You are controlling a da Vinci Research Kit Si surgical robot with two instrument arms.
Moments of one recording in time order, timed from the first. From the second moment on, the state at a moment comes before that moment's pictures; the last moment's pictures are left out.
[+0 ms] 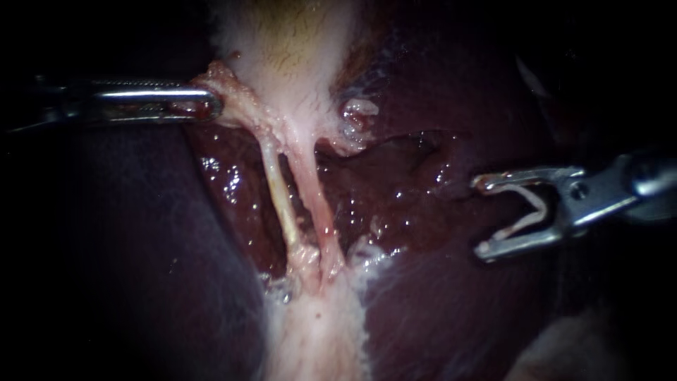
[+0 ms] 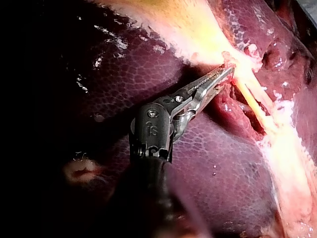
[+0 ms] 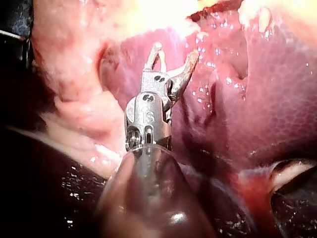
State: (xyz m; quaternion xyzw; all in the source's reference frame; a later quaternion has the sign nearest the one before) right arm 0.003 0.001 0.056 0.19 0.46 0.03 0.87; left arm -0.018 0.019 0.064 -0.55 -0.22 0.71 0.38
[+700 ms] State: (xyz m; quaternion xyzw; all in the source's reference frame) right arm 0.014 -0.002 0.060 0.26 0.47 0.05 0.84; left arm -0.019 0.019 0.064 -0.55 -0.22 0.71 0.38
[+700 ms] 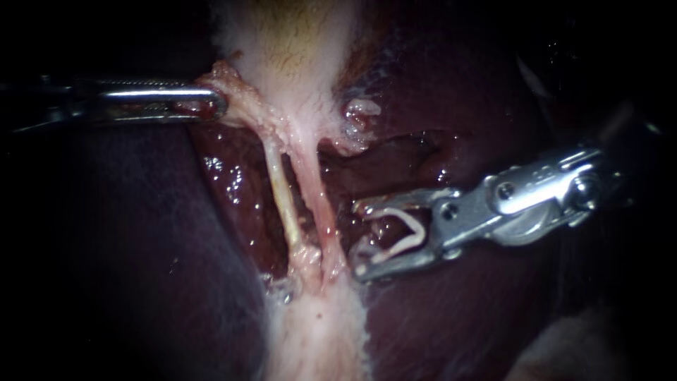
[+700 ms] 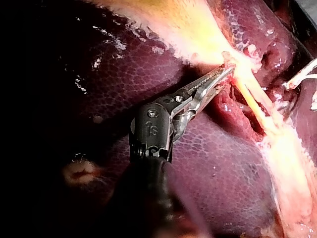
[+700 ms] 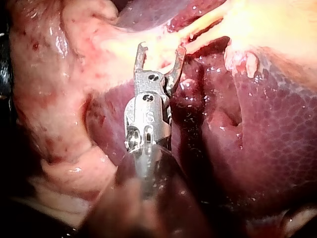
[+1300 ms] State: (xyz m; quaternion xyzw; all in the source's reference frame) right arm 0.018 -0.002 0.063 0.27 0.46 0.04 0.84; left arm -0.019 0.019 0.064 -0.55 -0.22 0.71 0.38
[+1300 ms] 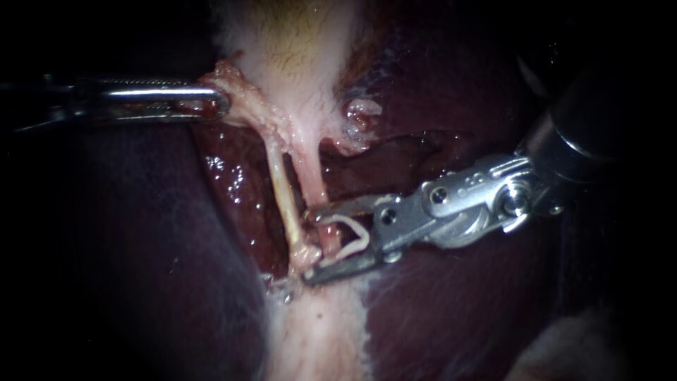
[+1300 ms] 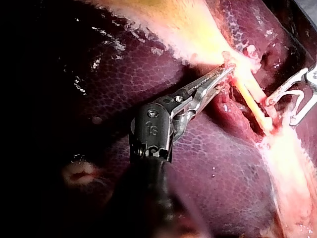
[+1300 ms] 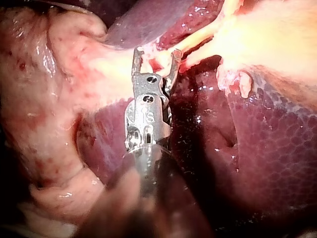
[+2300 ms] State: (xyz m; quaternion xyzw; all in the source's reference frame) right arm 0.019 -0.001 0.070 0.26 0.45 0.06 0.85; left arm -0.020 0.019 0.064 -0.55 -0.21 0.71 0.38
